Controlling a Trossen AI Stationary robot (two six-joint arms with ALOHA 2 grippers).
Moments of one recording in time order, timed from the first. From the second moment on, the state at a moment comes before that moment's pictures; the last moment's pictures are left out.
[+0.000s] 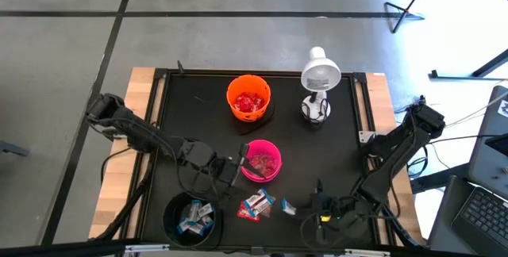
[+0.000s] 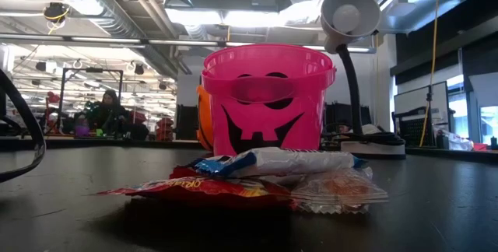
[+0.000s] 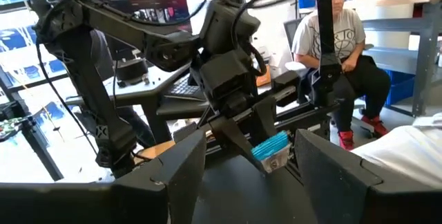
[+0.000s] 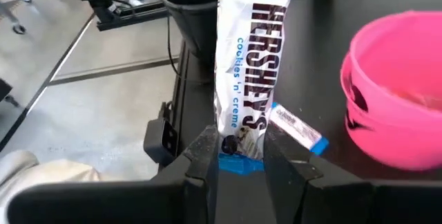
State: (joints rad) left arm -0.39 1.53 1.01 0.50 -0.08 0.19; right arm 0.90 1.51 1.00 -0.09 0.66 0.68
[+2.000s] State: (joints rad) left arm -0.39 1.53 1.01 0.50 -0.08 0.20; right arm 0.89 1.25 0.69 0.32 0.69 0.44
